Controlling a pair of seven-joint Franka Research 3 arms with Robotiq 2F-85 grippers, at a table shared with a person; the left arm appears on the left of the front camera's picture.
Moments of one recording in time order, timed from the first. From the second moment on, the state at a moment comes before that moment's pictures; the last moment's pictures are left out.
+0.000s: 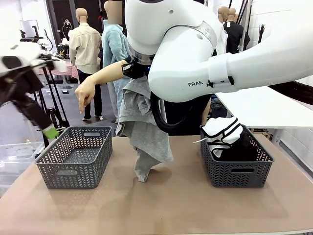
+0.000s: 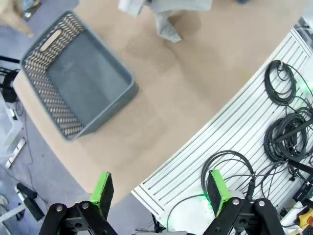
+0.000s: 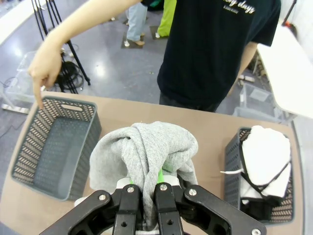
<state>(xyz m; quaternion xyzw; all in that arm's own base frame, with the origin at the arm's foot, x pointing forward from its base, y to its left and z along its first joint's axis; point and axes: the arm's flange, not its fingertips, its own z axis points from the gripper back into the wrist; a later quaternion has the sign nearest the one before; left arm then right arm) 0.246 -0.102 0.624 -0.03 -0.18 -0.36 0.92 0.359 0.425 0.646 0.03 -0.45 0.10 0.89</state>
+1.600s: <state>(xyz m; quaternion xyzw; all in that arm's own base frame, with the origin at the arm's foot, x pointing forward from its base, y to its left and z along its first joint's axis) 0.197 -0.030 0.641 -0.02 -0.24 -0.29 0.92 0.408 0.597 0.730 0.33 -0.56 0.21 0.73</state>
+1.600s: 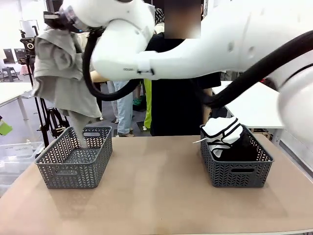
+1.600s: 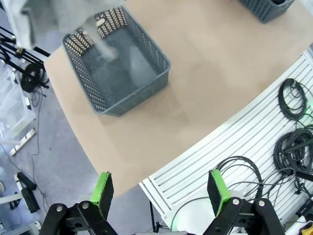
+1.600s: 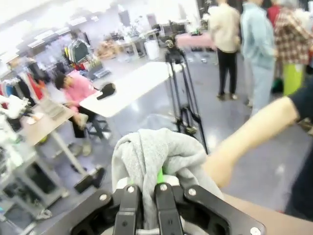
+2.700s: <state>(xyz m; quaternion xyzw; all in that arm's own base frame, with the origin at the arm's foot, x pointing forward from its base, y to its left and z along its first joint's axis) 0.197 -0.030 0.641 -0.02 -0.24 -0.29 0.92 0.512 0.632 0.508 0.28 -0.41 0.15 0.86</state>
